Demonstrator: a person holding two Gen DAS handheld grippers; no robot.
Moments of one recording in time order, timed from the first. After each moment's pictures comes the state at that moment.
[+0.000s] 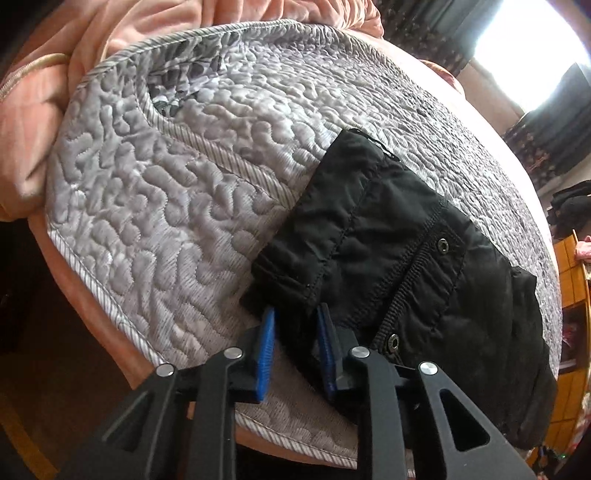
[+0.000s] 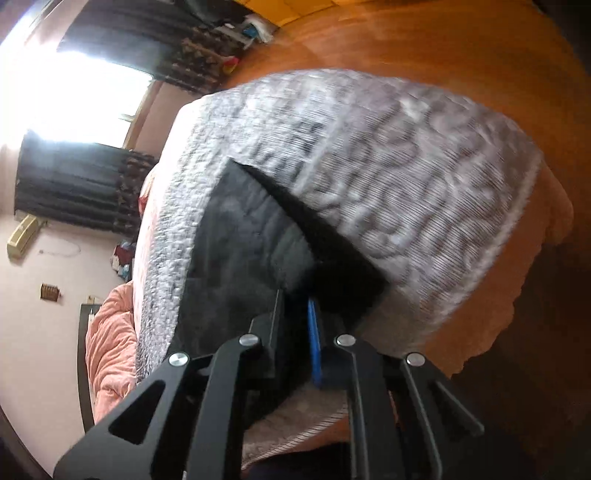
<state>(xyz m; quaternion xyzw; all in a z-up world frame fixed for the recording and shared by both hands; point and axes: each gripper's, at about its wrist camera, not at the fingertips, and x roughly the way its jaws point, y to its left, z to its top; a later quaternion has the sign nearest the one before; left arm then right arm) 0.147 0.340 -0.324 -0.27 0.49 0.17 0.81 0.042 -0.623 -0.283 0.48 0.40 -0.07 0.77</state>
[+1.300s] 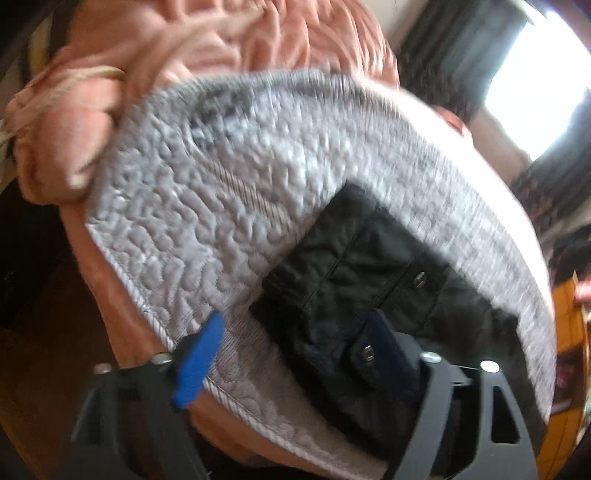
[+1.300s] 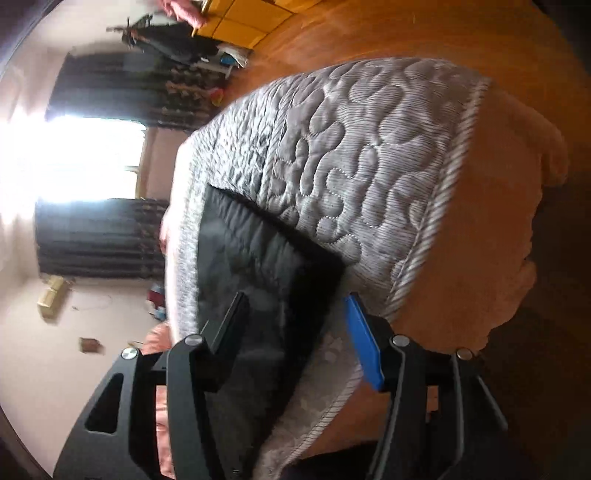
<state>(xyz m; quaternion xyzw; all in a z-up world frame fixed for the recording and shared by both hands) 0.100 0.325 -0.287 -0.30 0.38 0.23 0.84 -0.010 -0.645 -0.318 0.59 0.33 -0.06 0.73</state>
